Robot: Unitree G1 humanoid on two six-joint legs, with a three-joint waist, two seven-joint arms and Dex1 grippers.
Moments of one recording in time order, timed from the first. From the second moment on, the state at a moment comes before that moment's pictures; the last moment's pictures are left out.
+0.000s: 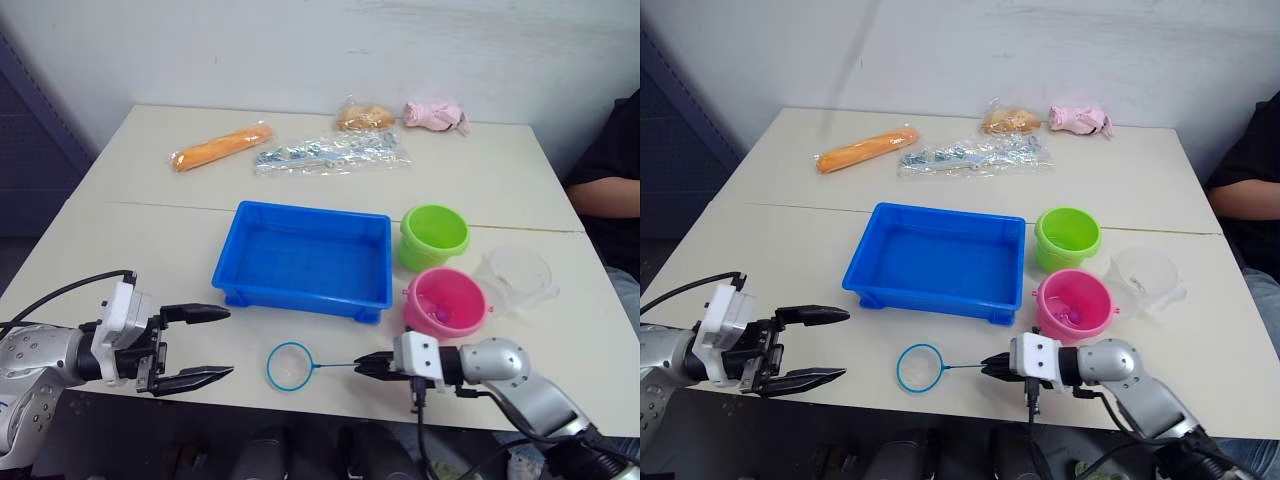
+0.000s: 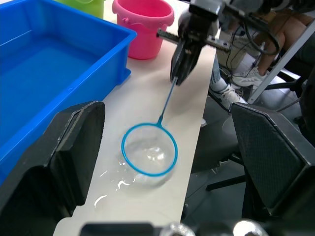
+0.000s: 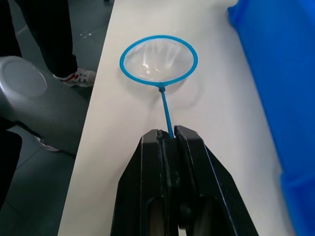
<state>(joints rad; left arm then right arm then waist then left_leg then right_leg) 0.15 0.84 0.38 -0.38 -0.70 0.39 -1.24 -0.10 -0.69 0.37 -0.16 0.17 -0.06 1.01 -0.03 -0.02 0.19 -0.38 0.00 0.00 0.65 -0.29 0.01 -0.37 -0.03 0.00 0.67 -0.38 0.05</state>
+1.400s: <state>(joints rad) 0.19 0.84 0.49 -0.13 -0.52 0.18 -1.16 0.35 -0.82 -0.36 -0.41 0.57 -0.02 1.11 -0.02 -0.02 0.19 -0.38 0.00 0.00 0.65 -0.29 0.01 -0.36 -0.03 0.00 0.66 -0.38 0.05</state>
